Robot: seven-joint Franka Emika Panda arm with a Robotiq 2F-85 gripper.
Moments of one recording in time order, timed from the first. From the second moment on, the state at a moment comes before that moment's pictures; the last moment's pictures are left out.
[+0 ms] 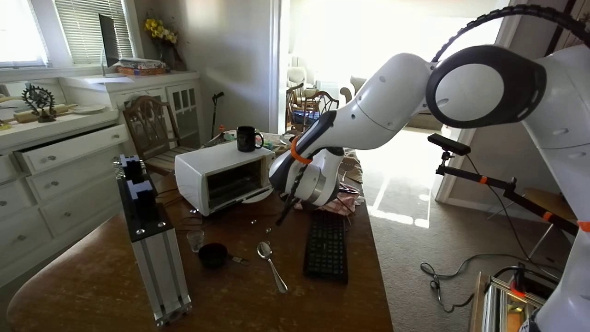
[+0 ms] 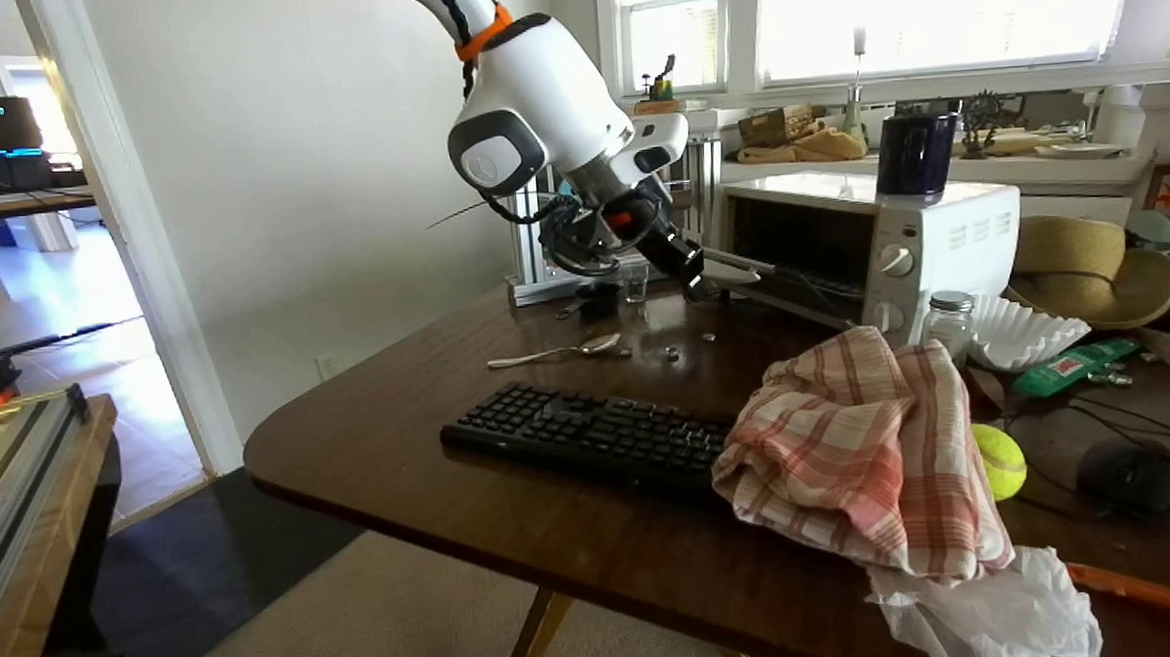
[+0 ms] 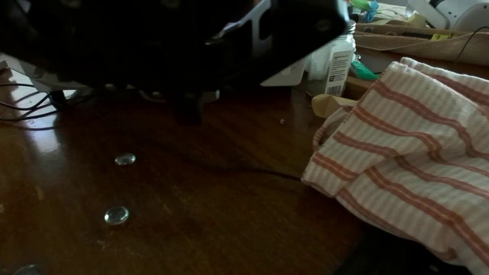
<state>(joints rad) 0.10 0.70 -0.07 -1.91 0.99 3.27 -0.79</state>
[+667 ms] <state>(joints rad) -0.01 0.89 0.14 -1.71 0.98 3.47 -0.78</state>
